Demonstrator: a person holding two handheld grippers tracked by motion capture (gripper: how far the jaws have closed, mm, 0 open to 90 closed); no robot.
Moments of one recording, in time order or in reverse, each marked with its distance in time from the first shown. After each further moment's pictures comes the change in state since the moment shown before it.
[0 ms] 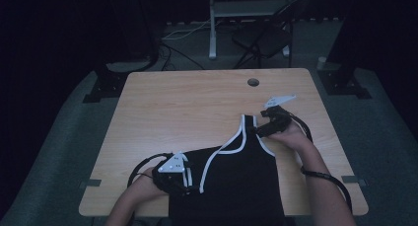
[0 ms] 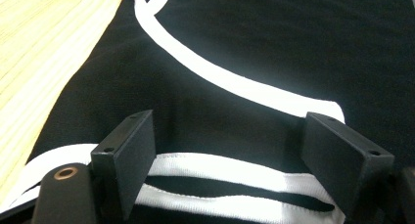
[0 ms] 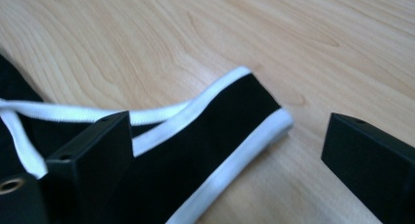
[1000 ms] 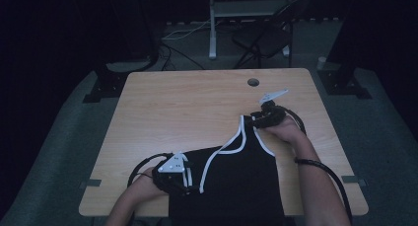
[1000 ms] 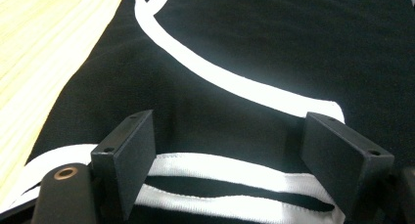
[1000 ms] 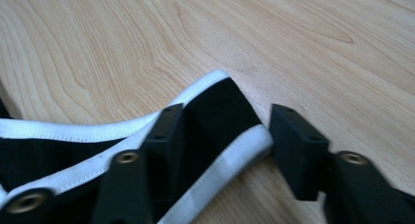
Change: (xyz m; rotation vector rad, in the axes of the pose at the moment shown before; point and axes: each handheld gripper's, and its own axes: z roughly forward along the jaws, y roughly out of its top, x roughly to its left) left arm 0.000 0.000 0.000 0.002 -0.002 0.001; right arm -0.017 0.006 0.025 0.050 0.054 -0.014
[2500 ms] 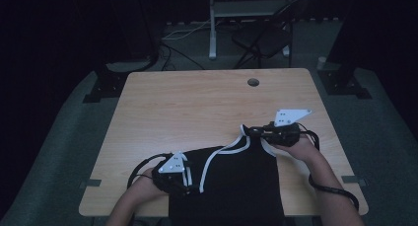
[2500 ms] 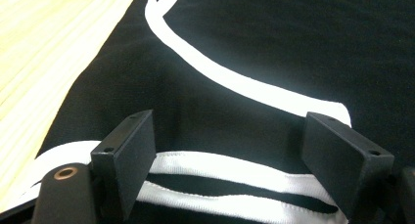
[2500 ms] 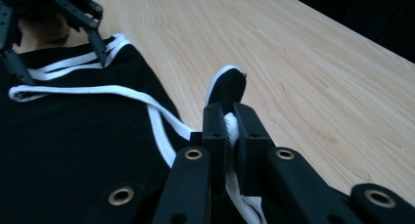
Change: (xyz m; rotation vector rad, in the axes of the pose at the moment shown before) left arm -0.001 0.000 -0.001 0.003 0.038 -0.013; right arm 0.073 -0.025 -0.071 -0.277 0.123 -0.322
